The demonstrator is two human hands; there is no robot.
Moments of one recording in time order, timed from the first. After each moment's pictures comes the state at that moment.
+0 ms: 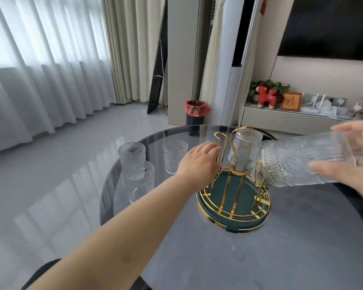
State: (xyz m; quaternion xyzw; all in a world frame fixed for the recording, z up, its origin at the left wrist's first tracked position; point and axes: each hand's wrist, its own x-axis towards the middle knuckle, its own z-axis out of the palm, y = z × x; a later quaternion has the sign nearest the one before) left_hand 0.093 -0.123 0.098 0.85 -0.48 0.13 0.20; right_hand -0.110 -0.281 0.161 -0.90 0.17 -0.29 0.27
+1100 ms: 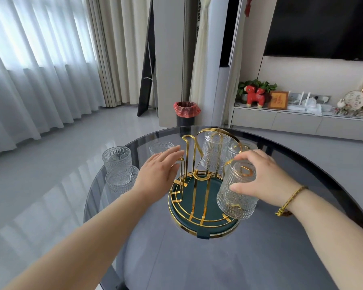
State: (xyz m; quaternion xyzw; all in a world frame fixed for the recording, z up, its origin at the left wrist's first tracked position) left_hand 0.103 -0.076 0.087 0.84 -0.43 0.16 0.27; right_hand -0.039 -0.258 0.134 -0.96 0.13 -0.14 0.22
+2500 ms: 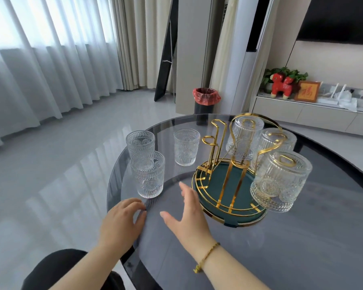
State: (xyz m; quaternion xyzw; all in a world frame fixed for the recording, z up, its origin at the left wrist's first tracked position) left_hand 0.086 0.041 -0.007 0.93 -0.21 0.10 0.28; right_hand 0.035 -0.103 -0.003 -0.88 0.06 -0.16 0.45
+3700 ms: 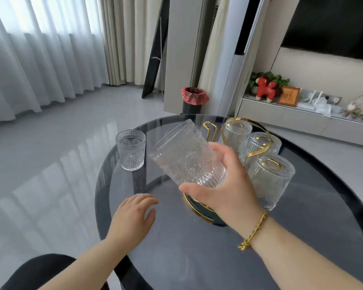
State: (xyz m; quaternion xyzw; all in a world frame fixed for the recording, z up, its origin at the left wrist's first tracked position) left_hand 0.086 0.014 -0.001 0.90 -0.32 0.08 0.28; right_hand -0.009 -0.136 0.124 -0.86 0.07 -0.23 0.45
